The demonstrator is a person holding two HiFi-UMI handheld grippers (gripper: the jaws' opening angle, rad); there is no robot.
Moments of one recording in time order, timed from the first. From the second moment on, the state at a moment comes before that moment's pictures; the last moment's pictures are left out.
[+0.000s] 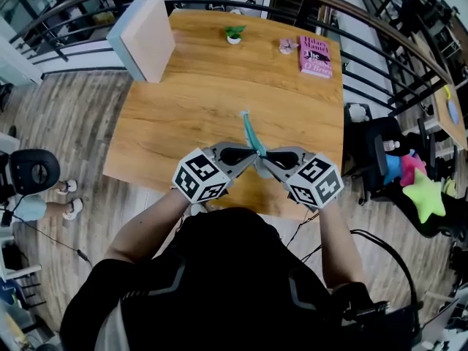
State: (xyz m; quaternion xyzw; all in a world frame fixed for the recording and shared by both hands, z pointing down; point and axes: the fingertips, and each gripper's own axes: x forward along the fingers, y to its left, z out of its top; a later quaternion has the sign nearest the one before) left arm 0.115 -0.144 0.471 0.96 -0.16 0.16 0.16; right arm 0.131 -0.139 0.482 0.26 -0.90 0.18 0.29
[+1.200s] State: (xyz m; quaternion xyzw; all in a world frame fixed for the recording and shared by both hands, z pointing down) left arm 0.034 -0.220 0.480 0.93 -0.27 0.14 0.23; right arm 0.165 -0.157 0.502 0.29 -0.89 0.22 0.27
